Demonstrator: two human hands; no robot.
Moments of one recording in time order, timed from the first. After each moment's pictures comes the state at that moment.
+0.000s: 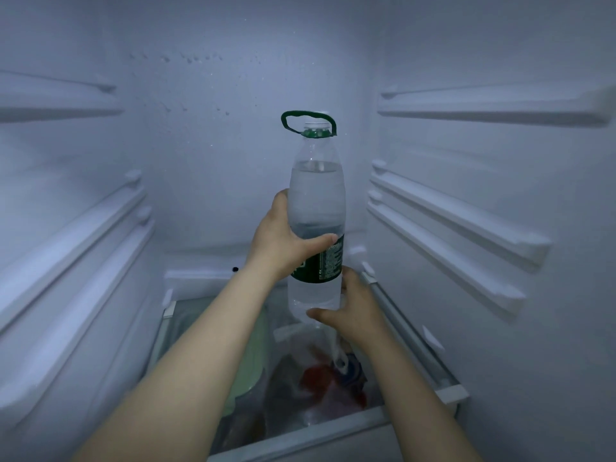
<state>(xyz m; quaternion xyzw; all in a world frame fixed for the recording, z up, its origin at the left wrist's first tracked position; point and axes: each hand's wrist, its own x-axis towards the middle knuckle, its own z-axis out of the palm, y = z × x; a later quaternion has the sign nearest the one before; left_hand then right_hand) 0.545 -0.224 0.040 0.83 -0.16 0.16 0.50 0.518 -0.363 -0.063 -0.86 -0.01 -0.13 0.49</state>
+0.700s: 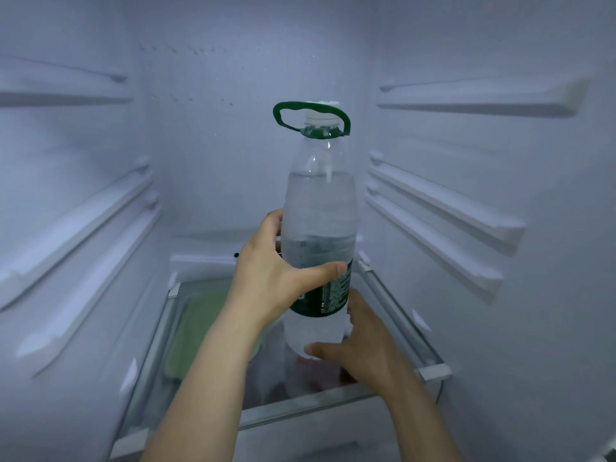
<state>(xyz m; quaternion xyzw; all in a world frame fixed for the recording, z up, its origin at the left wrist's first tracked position) 0.450 -0.213 0.028 0.81 -0.13 0.15 0.55 0.426 -0.366 -0.050 -0.87 -0.06 -0.04 0.50</state>
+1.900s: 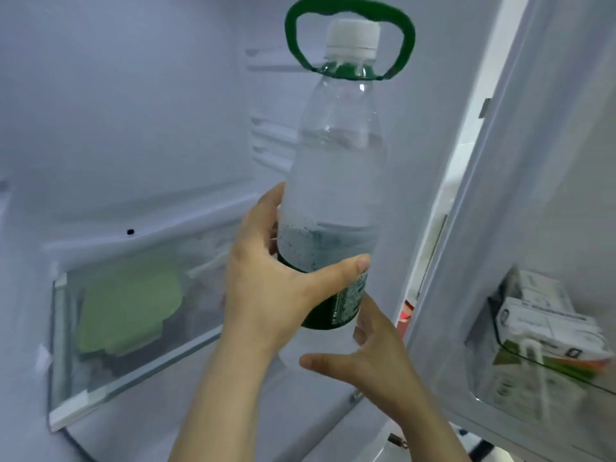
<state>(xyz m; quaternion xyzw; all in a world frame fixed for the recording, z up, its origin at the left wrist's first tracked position) 0.304 -0.241 0.028 0.67 -0.32 0.08 0.66 0.233 -0.362 -0.060 -0.79 0.10 -0.18 0.58</state>
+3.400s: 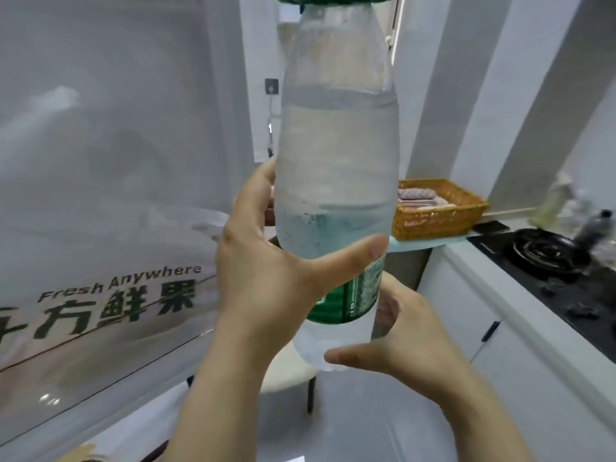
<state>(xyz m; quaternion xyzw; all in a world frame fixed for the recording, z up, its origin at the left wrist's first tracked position) -0.111 -0.469 0.044 0.41 -0.63 -0.28 0.60 -0.266 -0.448 -0.015 -0.66 0.54 -0.39 0.35</state>
